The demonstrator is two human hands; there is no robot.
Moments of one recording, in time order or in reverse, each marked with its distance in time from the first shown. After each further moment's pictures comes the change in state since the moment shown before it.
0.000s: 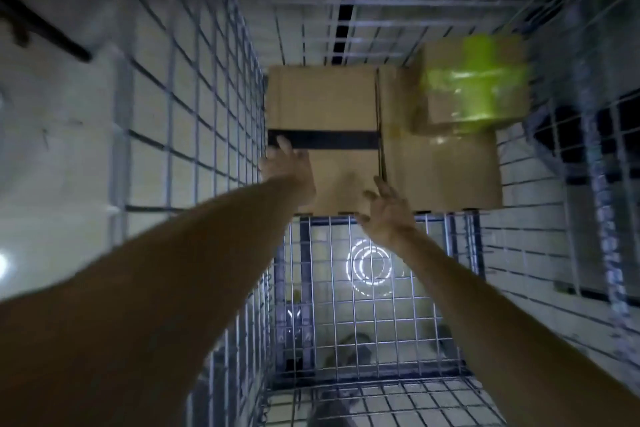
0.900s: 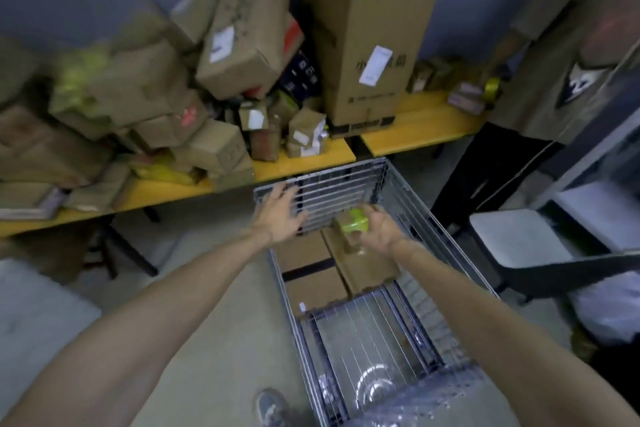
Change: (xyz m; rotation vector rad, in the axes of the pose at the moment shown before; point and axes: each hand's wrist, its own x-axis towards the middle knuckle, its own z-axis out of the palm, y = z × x) left_hand -0.481 -0.191 -0.322 -0.390 0.543 0.591; right_hand -0.481 -0.172 -0.331 0.392 0.434 0.101
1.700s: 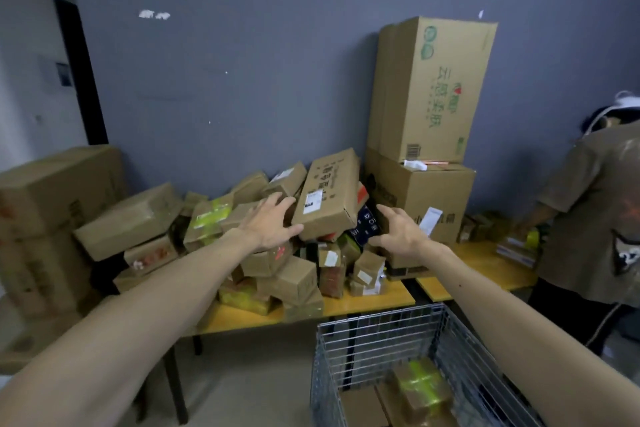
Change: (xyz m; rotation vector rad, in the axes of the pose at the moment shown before) left_hand -0.071 -0.065 -0.325 0.277 0.382 0.084; right_hand -0.042 -0.273 -0.156 -0.046 0.321 -0.344
